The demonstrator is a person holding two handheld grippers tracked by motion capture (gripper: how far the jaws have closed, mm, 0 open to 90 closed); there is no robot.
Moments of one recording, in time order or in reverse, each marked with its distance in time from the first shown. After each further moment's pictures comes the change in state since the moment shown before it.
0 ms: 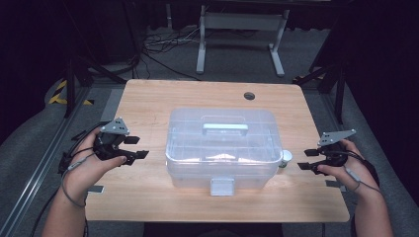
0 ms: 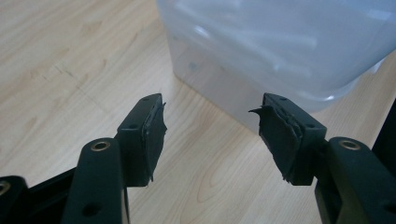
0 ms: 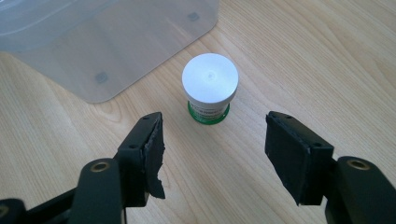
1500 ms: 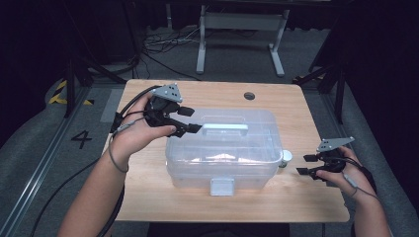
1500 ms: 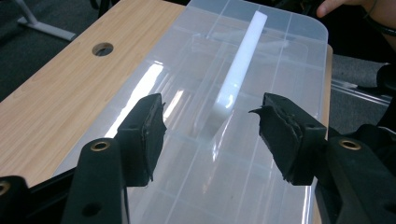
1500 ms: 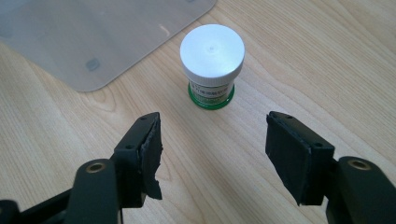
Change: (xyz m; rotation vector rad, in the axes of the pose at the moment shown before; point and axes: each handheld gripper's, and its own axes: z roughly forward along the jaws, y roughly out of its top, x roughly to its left) left arm -0.040 0.136 0.033 -0.144 -0.215 0.184; right arm 0.002 -0.021 0.013 -0.012 -0.004 0.041
